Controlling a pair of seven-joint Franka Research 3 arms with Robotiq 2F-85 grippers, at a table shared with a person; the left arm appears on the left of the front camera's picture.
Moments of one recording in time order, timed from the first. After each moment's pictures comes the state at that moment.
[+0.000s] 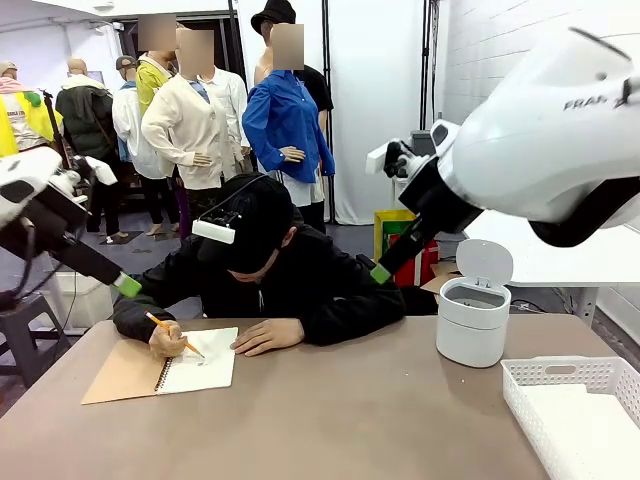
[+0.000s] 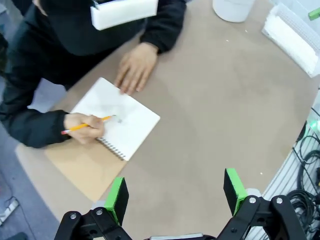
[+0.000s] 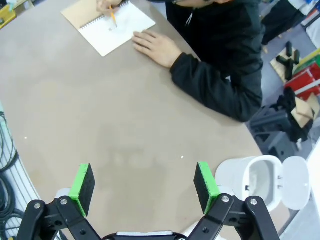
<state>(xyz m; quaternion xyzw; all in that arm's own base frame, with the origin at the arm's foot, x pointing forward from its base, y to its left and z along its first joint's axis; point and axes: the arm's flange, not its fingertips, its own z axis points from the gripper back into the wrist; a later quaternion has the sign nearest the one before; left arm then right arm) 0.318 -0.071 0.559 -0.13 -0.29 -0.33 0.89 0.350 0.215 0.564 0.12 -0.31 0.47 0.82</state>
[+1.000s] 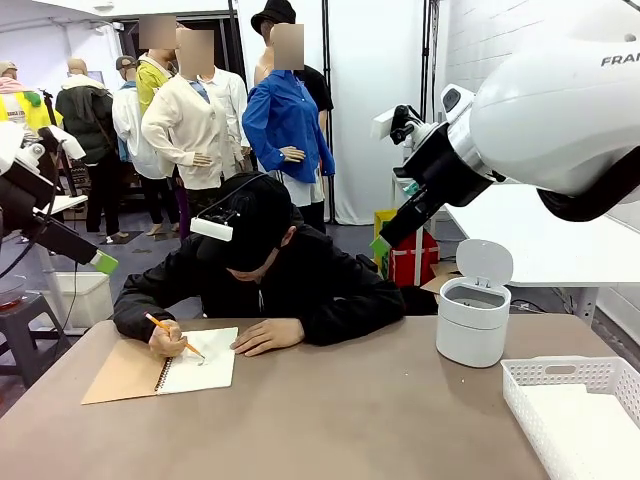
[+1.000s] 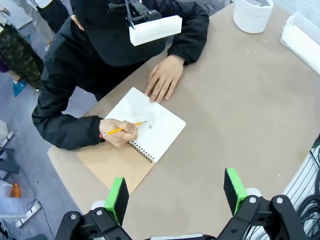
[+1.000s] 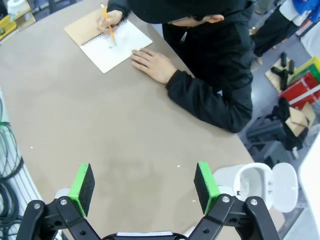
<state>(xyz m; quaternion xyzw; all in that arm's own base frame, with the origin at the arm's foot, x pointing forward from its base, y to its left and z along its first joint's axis) 0.306 -0.055 0.588 -0.09 -0.34 -0.32 0.88 0.343 0.212 0.594 0.13 -0.33 0.46 0.81</state>
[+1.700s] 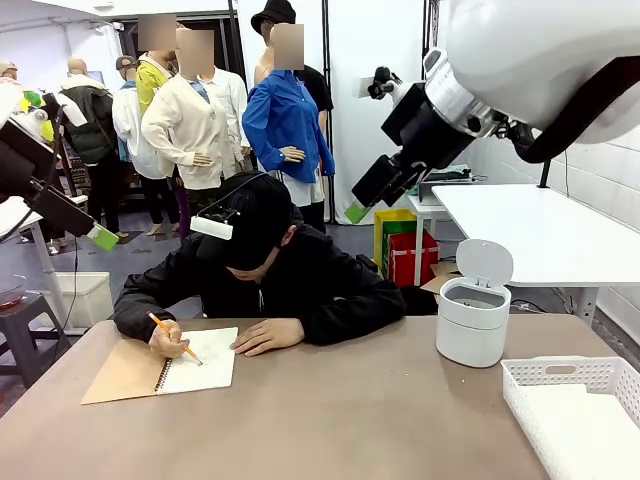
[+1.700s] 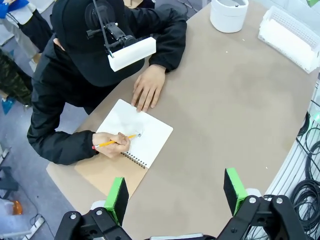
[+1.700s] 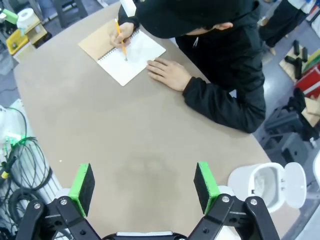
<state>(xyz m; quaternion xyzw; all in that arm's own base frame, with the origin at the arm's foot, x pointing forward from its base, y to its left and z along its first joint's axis) 0.312 -0.063 0.627 -0.11 -0.32 -0.38 0.86 0.345 0.238 0.643 0.17 -0.30 0.43 0.84</state>
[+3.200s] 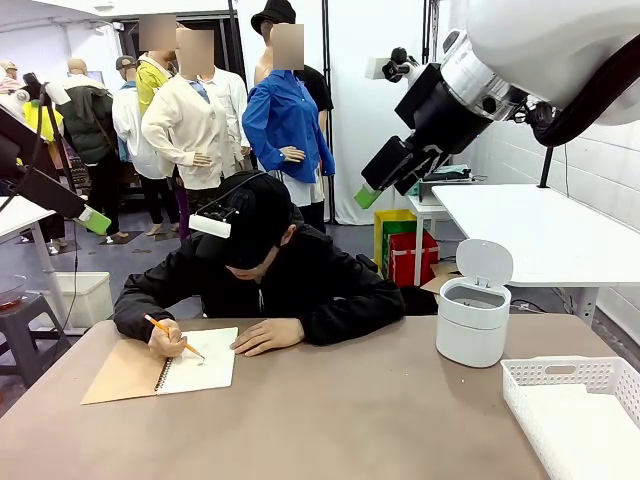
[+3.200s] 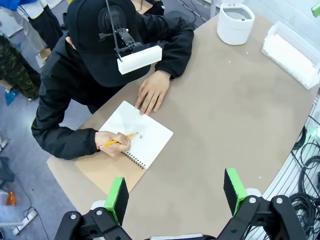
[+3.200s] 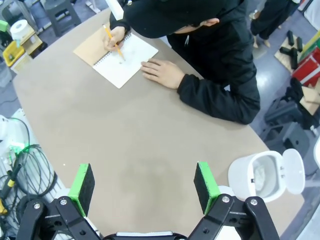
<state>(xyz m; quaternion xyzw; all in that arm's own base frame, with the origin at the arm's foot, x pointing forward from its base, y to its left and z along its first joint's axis) 0.300 -0.060 0.644 -0.12 -0.33 -0.33 0.87 0.340 0.224 0.656 0.17 -0.30 0.39 0.85</state>
